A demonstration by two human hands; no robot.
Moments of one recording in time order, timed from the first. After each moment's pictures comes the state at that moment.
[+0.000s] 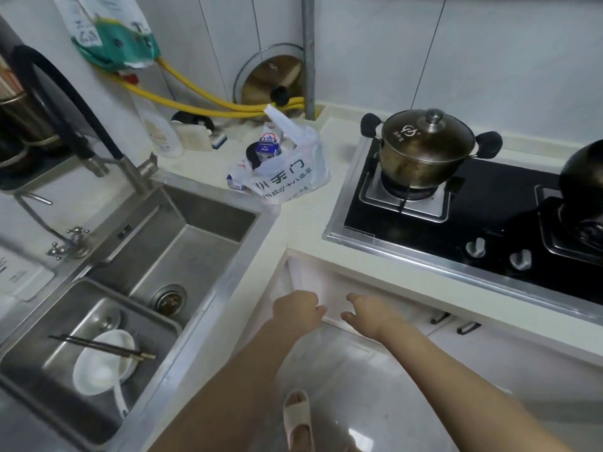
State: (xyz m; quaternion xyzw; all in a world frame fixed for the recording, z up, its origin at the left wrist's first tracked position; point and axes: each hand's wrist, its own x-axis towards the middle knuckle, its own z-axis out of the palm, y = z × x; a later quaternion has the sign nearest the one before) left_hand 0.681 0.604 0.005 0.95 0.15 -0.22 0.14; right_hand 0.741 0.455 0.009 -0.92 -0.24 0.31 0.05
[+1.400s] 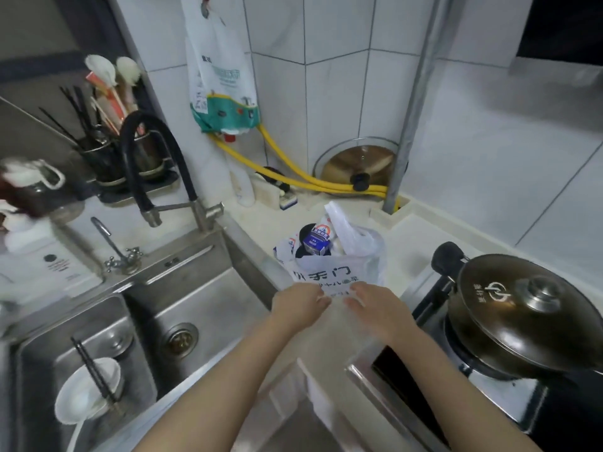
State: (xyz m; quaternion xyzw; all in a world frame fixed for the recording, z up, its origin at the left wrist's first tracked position) left_hand 0.863 0.703 0.089 0.92 0.34 -0.07 0.17; right_hand 0.969 0.578 0.103 -0.87 -0.43 0.18 0.17
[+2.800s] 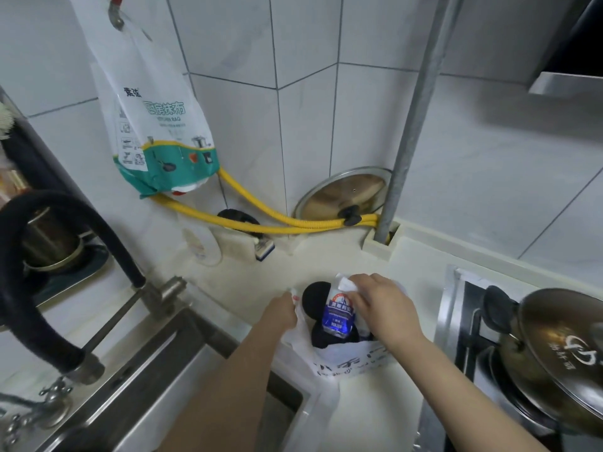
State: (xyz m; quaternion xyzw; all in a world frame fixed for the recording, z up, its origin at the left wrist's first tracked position) left_hand 0.969 0.927 0.007 0.90 0.31 -0.15 0.27; right_hand 1.018 0.729 0.123 -0.92 -0.33 0.02 0.20
